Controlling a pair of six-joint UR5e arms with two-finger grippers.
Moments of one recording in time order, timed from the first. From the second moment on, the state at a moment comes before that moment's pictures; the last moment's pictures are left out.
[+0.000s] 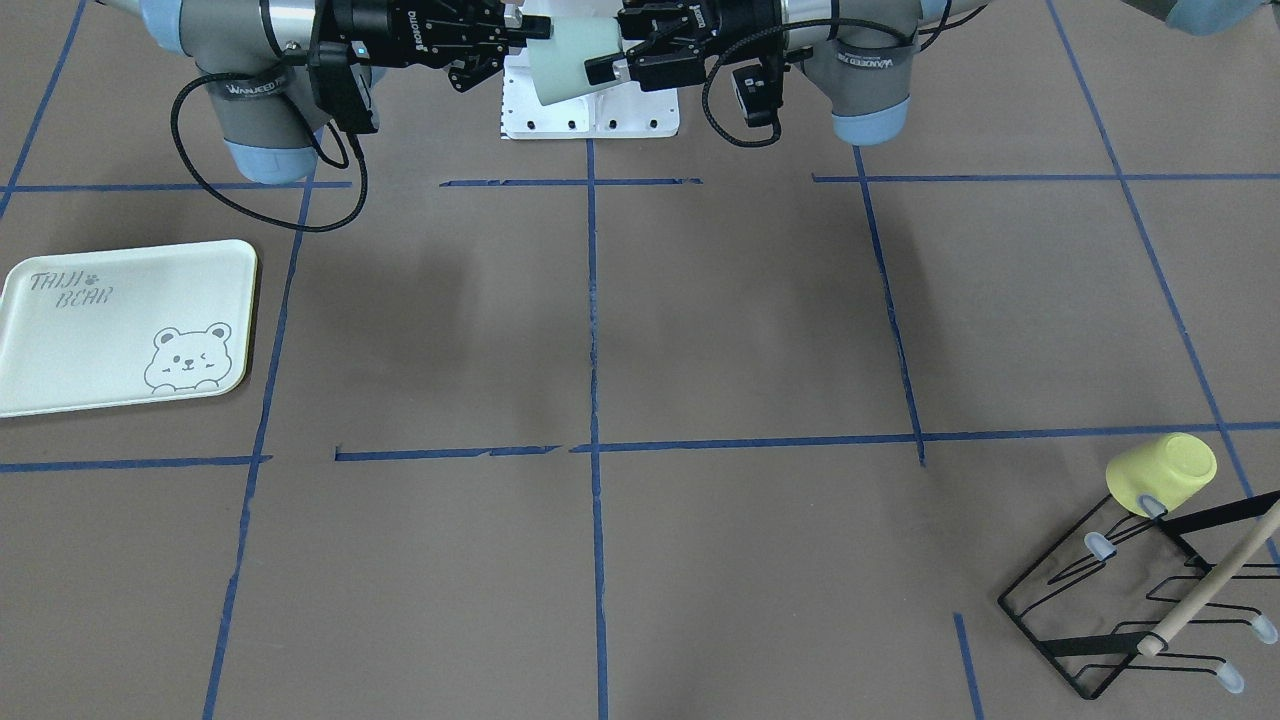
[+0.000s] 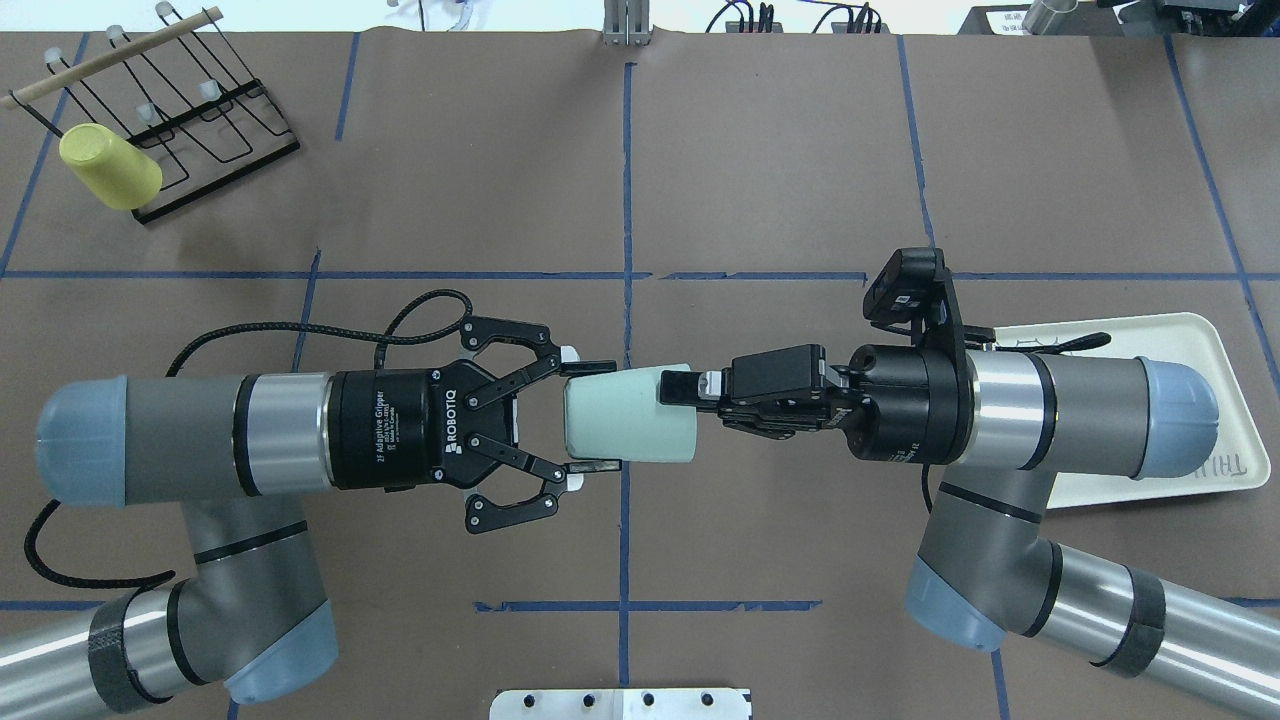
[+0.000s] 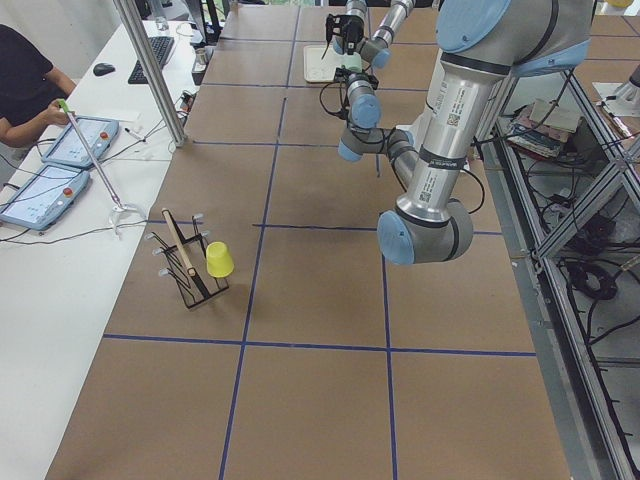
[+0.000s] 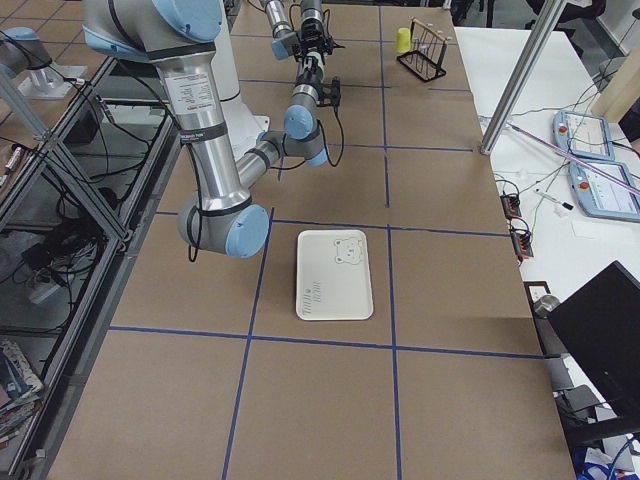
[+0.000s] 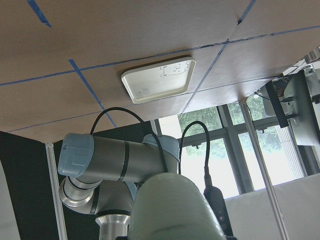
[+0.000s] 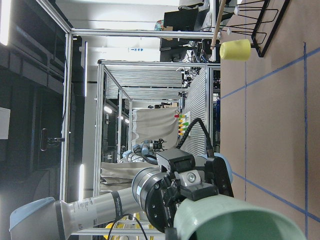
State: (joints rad) left arm -0.43 -1.98 -1.80 -3.12 -1.80 -3.15; right arm 0.49 -1.21 1.76 0.24 1.83 1.88
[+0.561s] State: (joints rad) left arm -0.43 -1.98 -1.80 -3.12 -1.80 -3.15; right arm 0.49 -1.22 1.76 0.24 1.83 1.88
